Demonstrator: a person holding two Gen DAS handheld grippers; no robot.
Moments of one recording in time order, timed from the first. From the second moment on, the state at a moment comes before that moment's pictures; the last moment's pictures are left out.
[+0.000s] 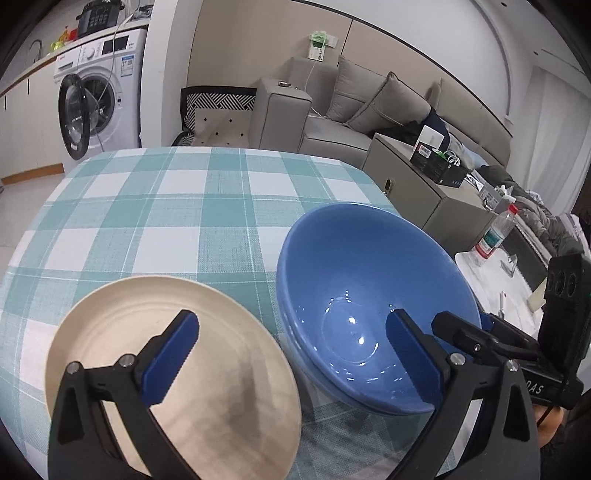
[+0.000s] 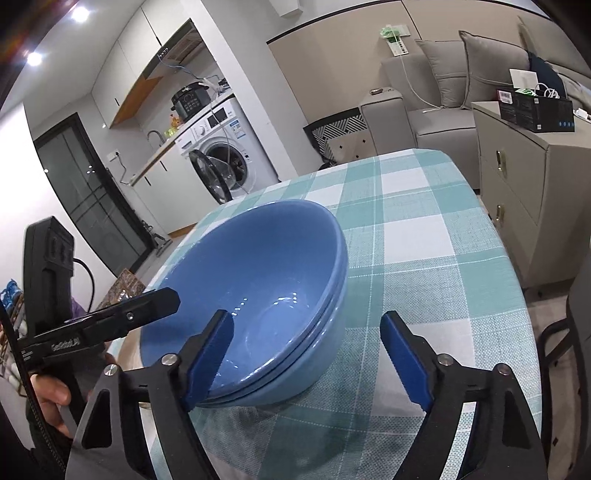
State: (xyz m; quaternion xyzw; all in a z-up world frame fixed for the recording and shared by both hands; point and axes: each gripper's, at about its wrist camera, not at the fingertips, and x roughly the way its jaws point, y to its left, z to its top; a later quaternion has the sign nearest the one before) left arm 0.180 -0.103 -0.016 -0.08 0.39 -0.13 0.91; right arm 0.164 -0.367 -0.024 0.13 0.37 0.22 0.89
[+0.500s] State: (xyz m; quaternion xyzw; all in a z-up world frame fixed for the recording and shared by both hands) left arm 0.178 -0.117 -0.016 -0.07 0.40 -0.14 0.90; right arm 0.161 -0.357 -0.020 0.12 0.36 0.23 0.90
